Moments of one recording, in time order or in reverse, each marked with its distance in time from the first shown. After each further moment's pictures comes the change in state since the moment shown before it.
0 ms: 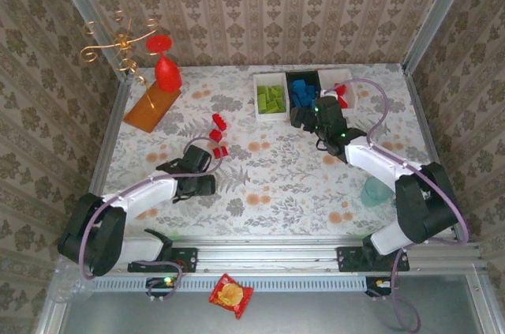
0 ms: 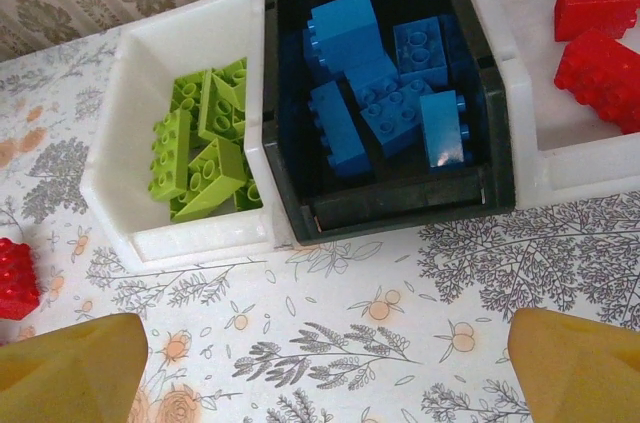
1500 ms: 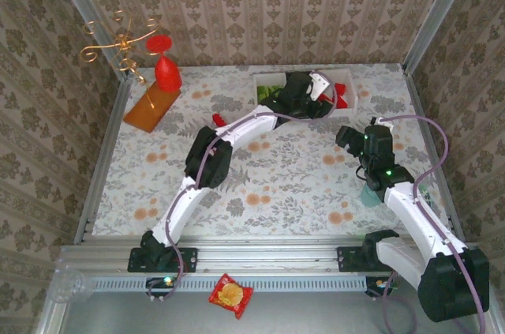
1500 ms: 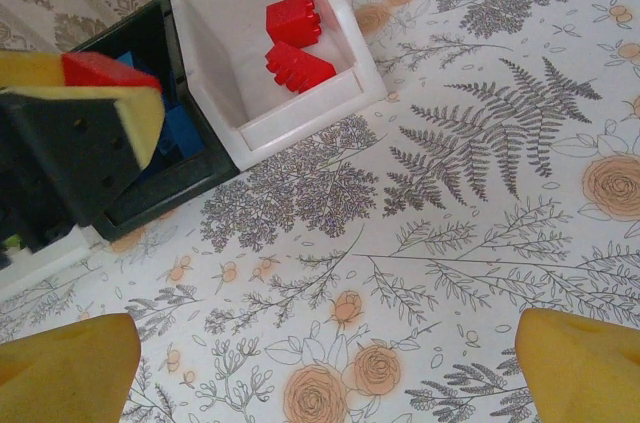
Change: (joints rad) left arm -0.281 1.238 1.667 0.338 0.265 0.576; right arm -0.265 -0.533 -0.344 -0.169 0.011 0.039
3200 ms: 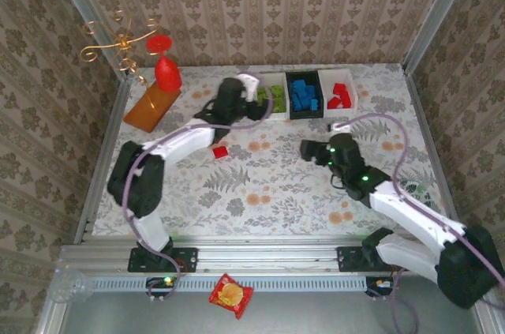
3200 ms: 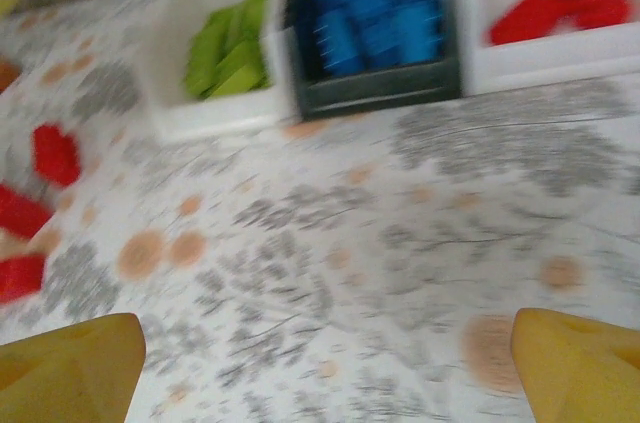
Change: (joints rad) left arm 0.232 -0.787 -1.015 0.220 -0.139 -0.185; right arm 0.423 0.116 0.008 0.123 0.048 -0.080
